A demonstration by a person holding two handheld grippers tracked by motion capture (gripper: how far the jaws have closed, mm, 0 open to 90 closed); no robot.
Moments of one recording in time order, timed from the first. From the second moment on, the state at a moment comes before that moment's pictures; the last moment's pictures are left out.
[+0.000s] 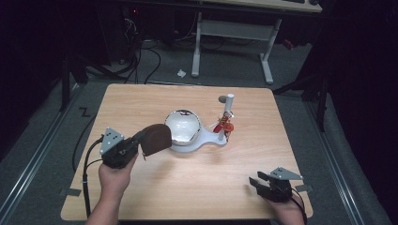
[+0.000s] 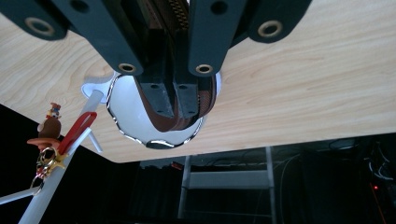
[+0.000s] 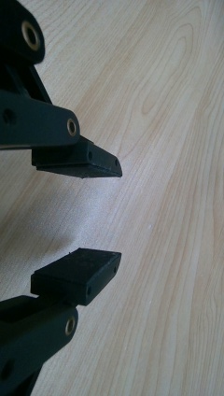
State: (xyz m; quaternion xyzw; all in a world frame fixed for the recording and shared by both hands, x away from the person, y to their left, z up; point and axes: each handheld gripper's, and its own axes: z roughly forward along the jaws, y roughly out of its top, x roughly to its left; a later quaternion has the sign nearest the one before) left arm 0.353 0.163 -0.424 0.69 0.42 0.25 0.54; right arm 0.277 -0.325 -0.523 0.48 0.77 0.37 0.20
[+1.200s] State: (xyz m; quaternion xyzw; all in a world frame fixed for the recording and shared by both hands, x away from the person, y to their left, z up) left arm 0.414 0.115 -0.422 0.72 0.43 0.25 0.49; right arm 0.277 -0.326 -0.523 0.48 0.77 0.38 0.20
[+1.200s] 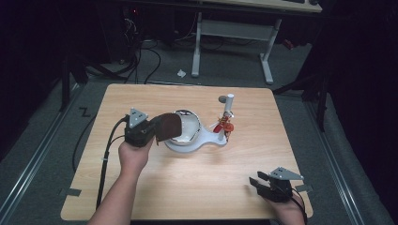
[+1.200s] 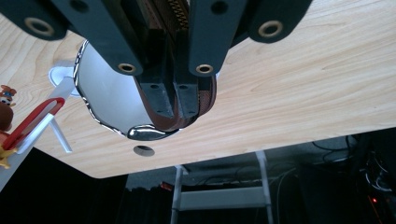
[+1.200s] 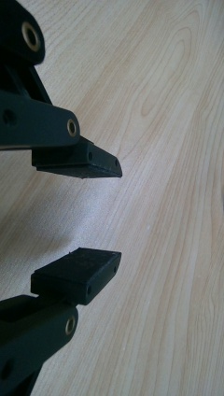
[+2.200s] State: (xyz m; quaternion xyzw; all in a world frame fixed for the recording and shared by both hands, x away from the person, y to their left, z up) left arm 0.441 0.086 -0.433 0.72 0.45 0.25 0.47; right arm 0.277 -0.325 -0.523 0.48 0.77 0.38 0.20
